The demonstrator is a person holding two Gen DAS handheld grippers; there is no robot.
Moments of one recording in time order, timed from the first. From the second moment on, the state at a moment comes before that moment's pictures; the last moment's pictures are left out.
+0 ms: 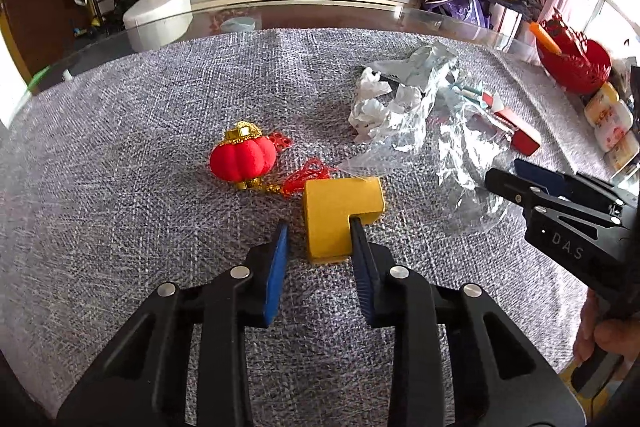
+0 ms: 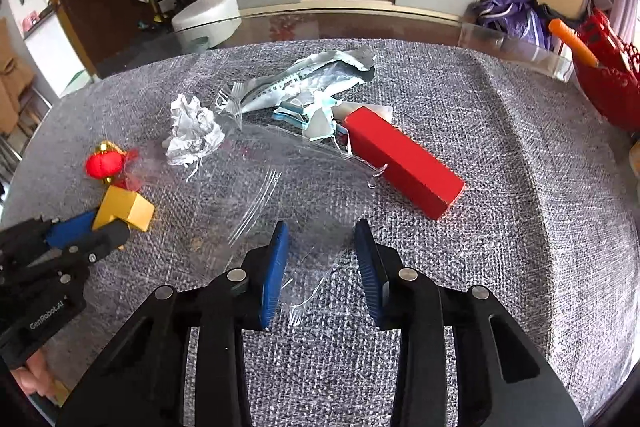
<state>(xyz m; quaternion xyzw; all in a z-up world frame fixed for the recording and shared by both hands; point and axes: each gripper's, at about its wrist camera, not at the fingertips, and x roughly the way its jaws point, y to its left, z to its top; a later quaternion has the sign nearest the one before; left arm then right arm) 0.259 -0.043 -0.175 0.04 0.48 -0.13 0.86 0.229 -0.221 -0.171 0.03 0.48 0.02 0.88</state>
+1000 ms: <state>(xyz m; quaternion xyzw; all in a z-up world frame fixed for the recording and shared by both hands) 0.170 -0.021 -0.143 0.03 0.47 -0.14 0.87 0.152 -0.244 -0.117 0.13 0.46 0.08 0.88</state>
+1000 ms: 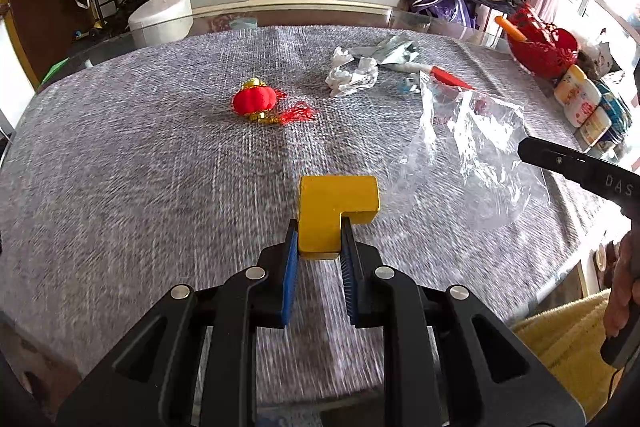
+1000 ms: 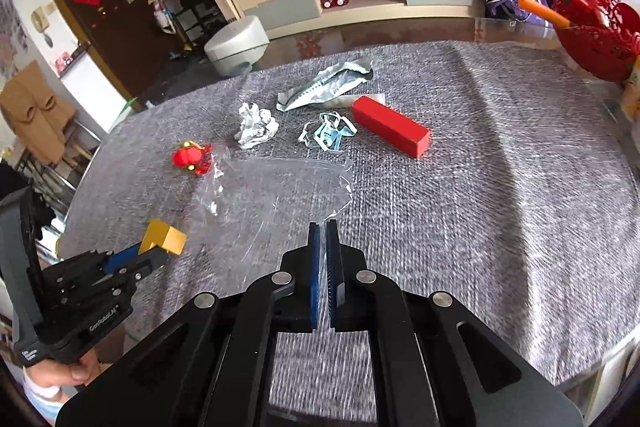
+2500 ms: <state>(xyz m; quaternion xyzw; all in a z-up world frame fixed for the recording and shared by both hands) -0.020 -0.034 -0.238 0.02 0.56 -0.19 0.81 -0.031 -0.186 -0.248 0.10 0.59 0.08 0.79</state>
